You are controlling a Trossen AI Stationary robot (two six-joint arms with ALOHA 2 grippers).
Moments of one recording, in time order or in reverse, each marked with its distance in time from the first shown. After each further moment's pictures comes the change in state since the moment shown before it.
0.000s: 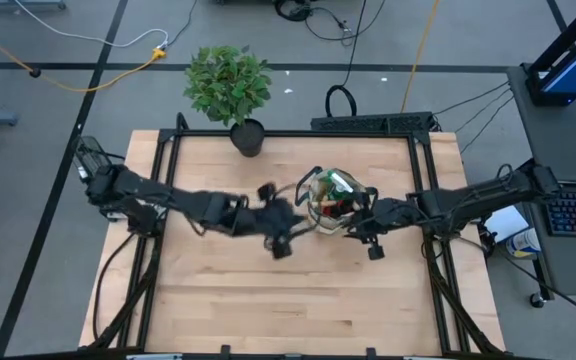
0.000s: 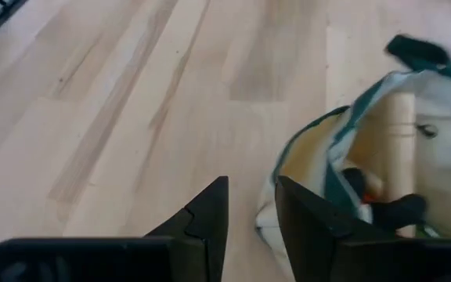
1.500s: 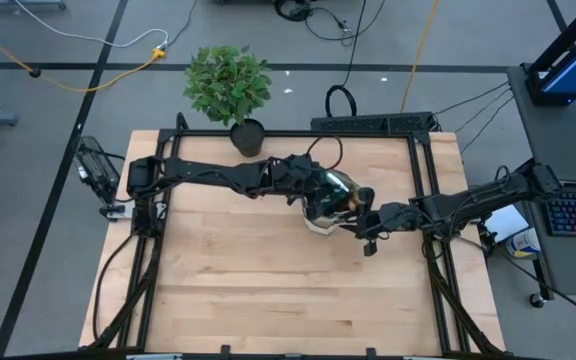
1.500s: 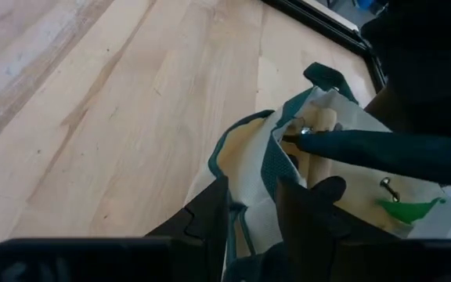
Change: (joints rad) left arm 0.331 0.260 0.007 0.453 0.391 0.190; right arm 0.037 -0.026 -0.127 0.235 0.239 -0.198
